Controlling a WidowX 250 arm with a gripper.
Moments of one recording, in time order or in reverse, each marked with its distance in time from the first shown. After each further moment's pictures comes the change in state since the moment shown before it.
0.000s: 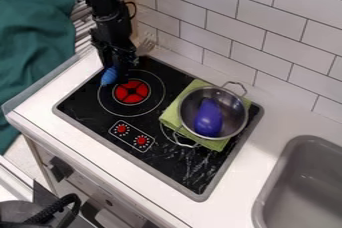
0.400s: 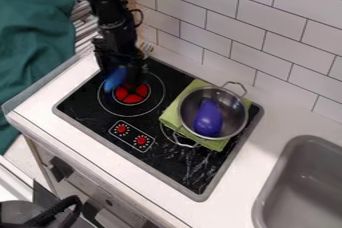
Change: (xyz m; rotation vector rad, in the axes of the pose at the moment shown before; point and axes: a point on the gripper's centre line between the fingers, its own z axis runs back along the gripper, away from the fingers) arm -0.010 -0.034 0.007 -0.033 0.028 0.068
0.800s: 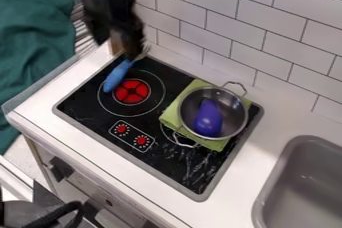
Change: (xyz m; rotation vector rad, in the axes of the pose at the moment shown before) arm -0.024 -0.044 0.107 0.154 -0.196 -0.082
